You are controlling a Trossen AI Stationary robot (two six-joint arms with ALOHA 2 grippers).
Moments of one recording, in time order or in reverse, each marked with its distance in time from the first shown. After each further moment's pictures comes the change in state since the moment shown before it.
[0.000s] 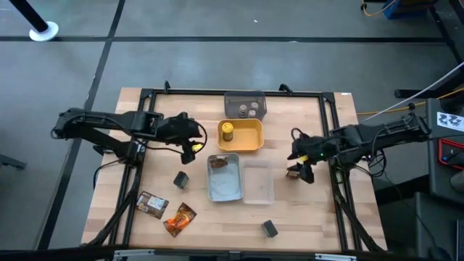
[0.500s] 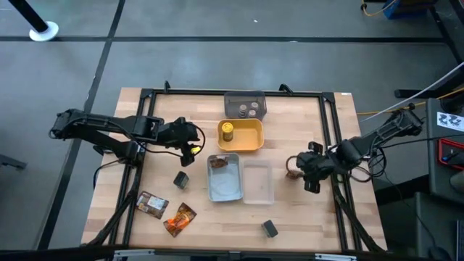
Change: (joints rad) left arm 0.000 -0.035 -0.138 0.065 0.000 -0.066; right arm 0.237 0.113 0.006 -0.264 0.169 0.206
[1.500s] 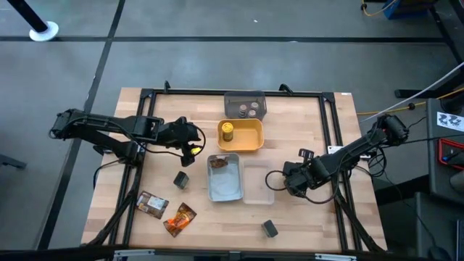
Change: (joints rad) left arm -0.001 0.000 0.000 0.021 0.001 0.034; right arm -0.002 0.325 0.000 0.025 0.046 0.062
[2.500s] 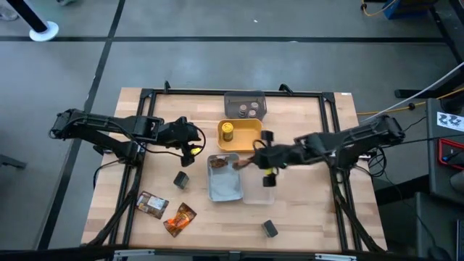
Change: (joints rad) left arm 0.000 0.000 0.000 0.001 0.000 0.011; right arm -0.225 0.061 0.409 0.477 0.032 -0.729
